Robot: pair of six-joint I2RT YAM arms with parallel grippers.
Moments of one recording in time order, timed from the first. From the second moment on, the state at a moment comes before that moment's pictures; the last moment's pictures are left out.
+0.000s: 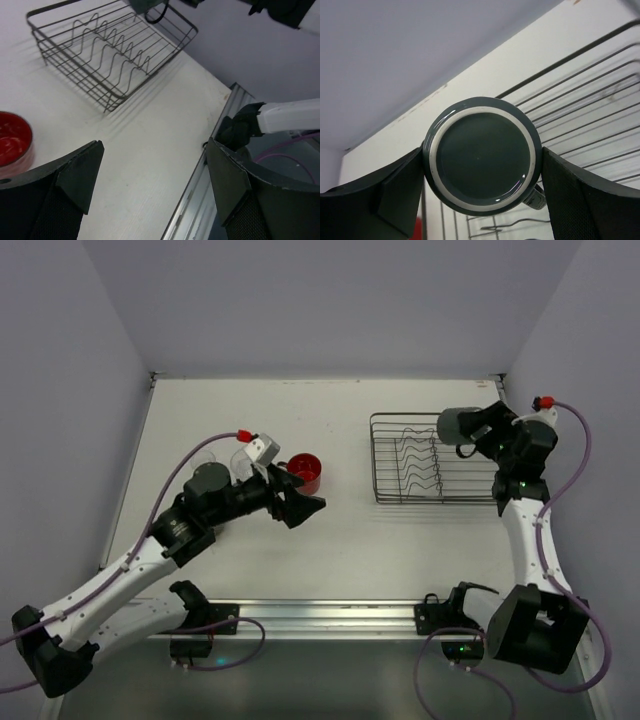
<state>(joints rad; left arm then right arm) -0.75 0.81 0.78 -0.14 0.28 -0.36 -0.24 1.11 0.87 -0.01 -0.17 0.57</state>
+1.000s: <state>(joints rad) -0.78 1.51 1.01 0.60 0.52 -0.76 -0.03 1.12 0.35 1.17 -0.93 1.55</state>
